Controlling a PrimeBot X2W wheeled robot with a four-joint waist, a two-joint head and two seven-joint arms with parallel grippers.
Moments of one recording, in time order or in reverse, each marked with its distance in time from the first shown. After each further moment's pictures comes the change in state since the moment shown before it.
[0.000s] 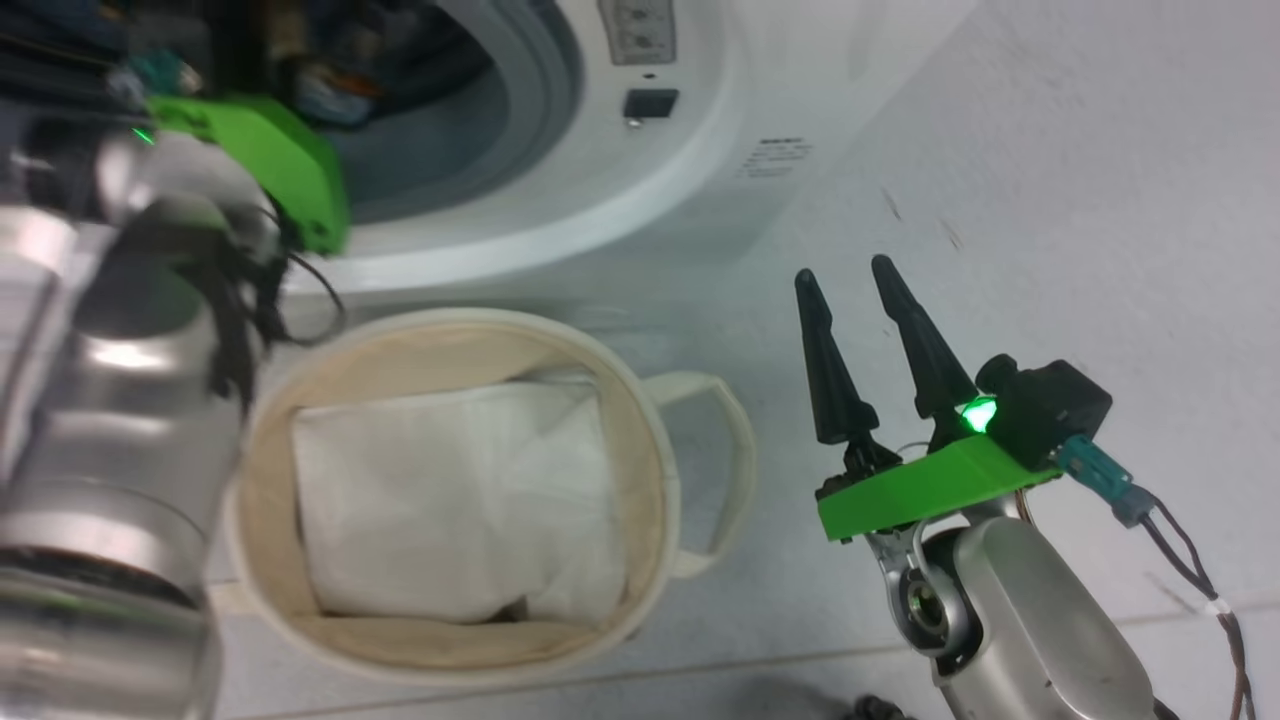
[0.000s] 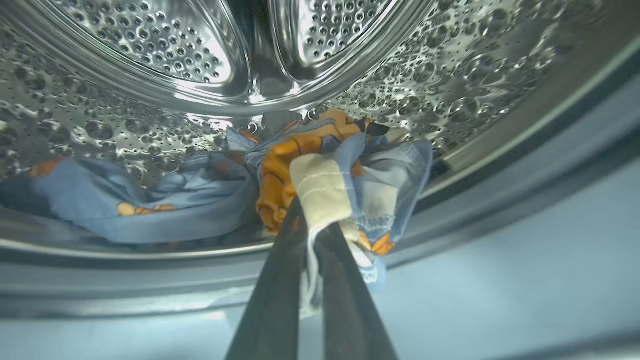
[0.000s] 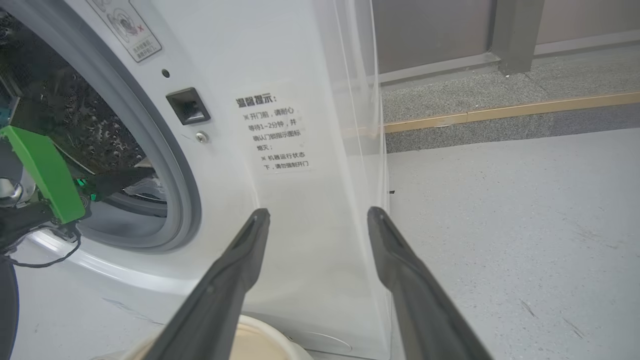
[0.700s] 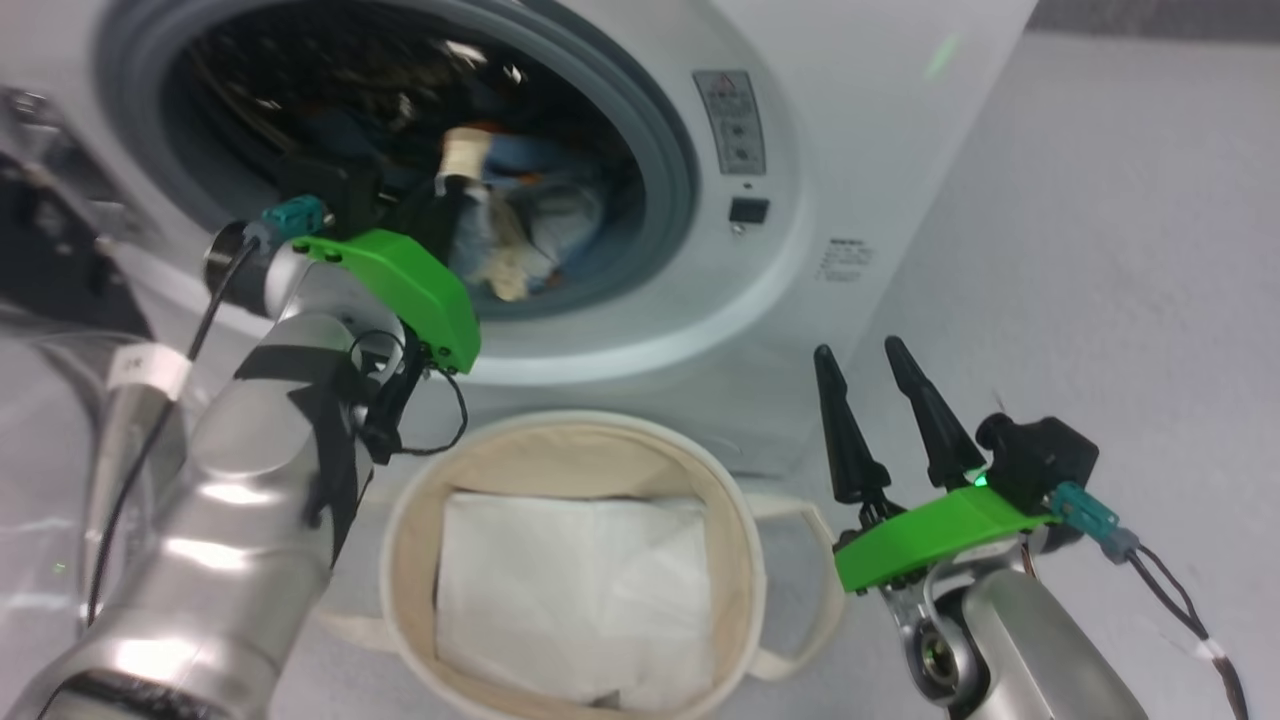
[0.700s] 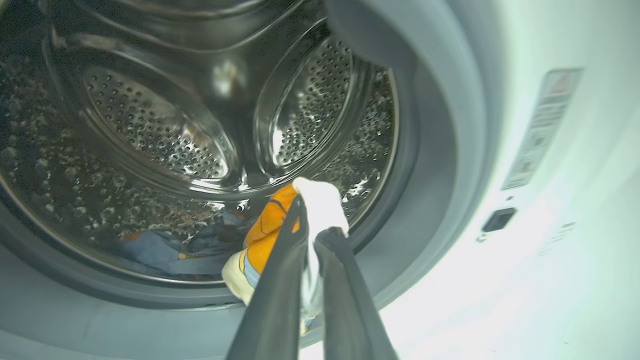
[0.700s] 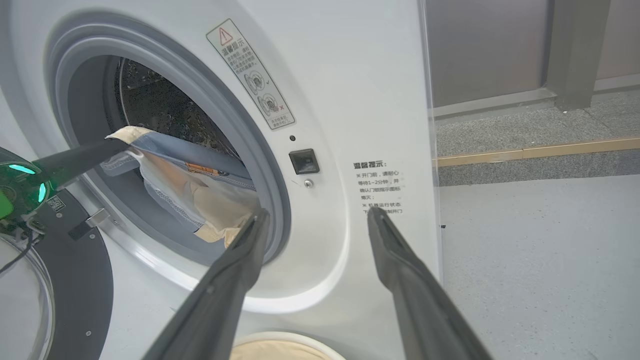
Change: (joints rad) left arm 0.279 -0.033 -0.067 -0.345 -0.133 -0.070 -0.005; right arm 0.069 -0.010 -0.019 0.096 0.015 0.000 0.000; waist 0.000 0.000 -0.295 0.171
